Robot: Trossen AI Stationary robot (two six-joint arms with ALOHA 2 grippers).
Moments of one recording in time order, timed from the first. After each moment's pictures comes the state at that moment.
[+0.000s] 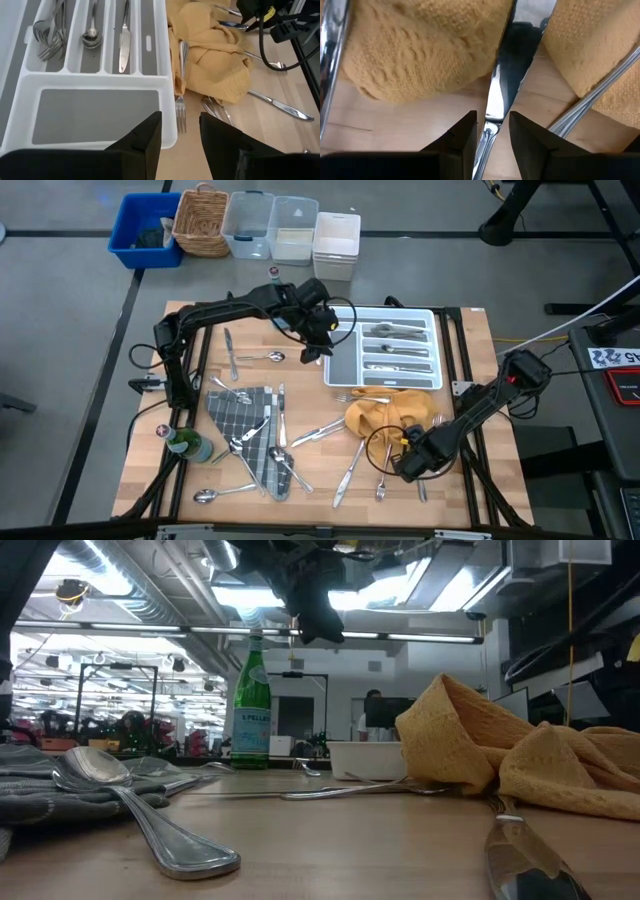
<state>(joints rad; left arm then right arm) 0.38 1.84 1.72 -0.83 0.43 0.26 0.71 1.61 0.89 -0.81 -0.18 1.97</state>
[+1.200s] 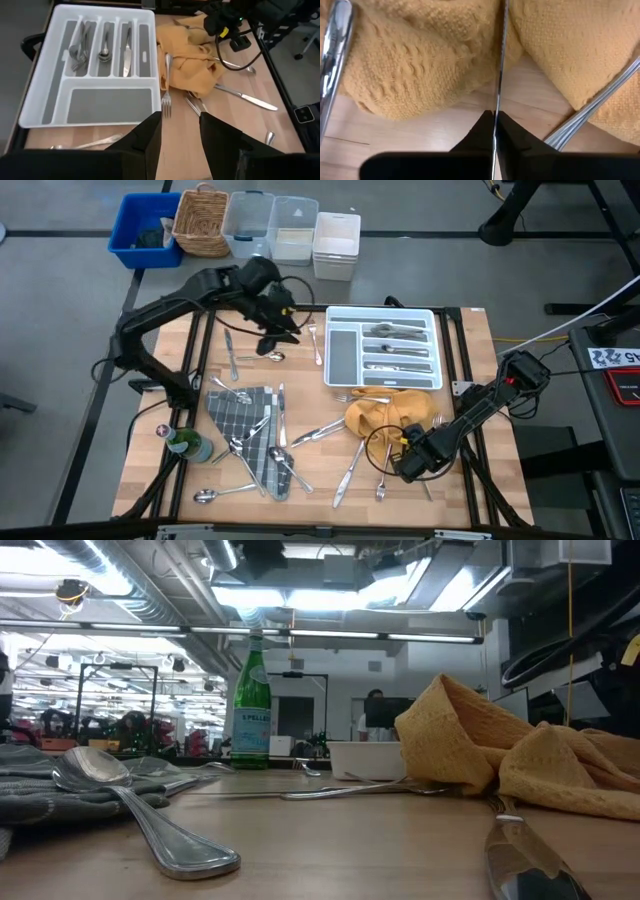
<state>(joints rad) 0.43 1.48 1.70 -1.05 0.43 0.30 0.71 1.62 0.89 -0.81 -0.12 1.96</state>
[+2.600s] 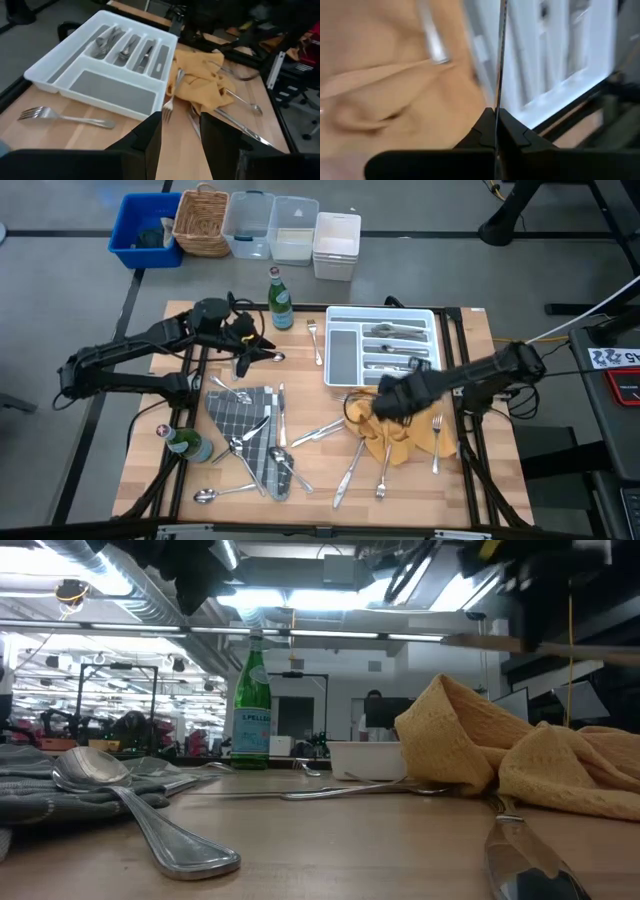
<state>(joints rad) 0.41 0.92 0.87 -0.43 0.33 -0.10 0.26 1.59 1.38 -1.56 0.38 0.63</state>
